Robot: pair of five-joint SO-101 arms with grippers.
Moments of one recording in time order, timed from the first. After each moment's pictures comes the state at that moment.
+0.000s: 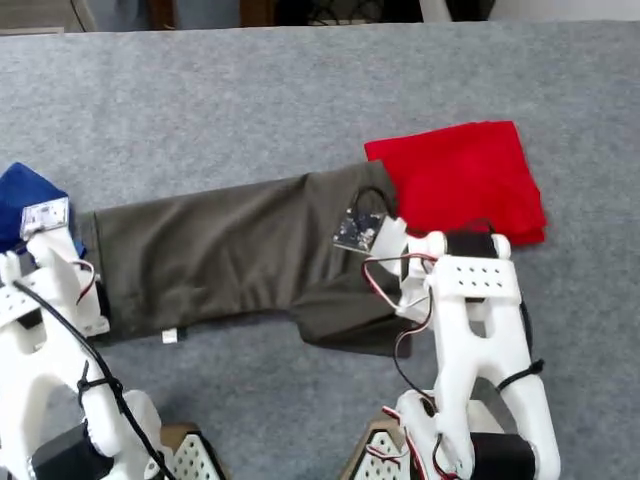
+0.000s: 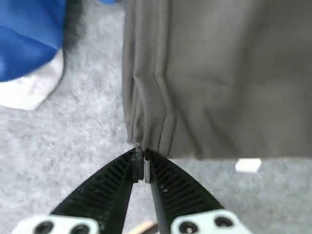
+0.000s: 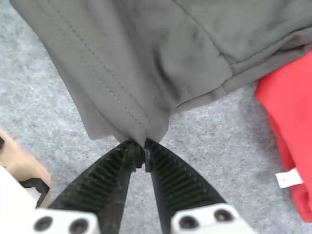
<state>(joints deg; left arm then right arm) -35.3 -29.0 49.3 75.7 -14.4 2.7 -28.7 48.4 73.4 67.6</state>
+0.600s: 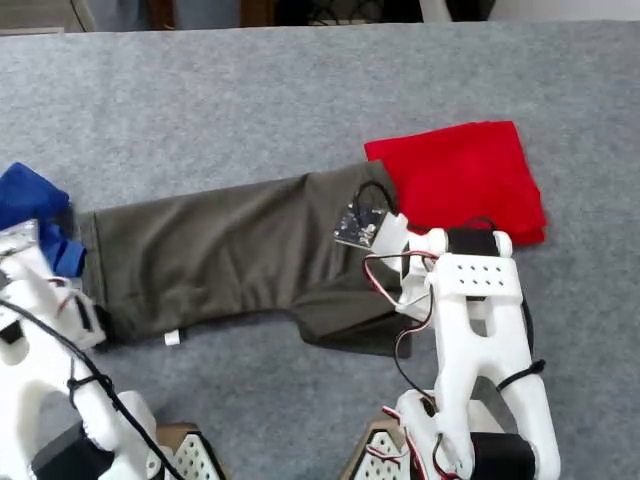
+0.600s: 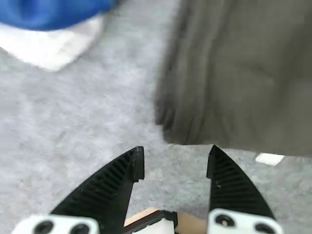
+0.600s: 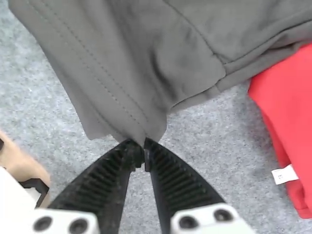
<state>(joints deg) -41.8 -28.9 53.6 73.6 -14.4 2.7 -28.7 47.9 73.7 67.1</state>
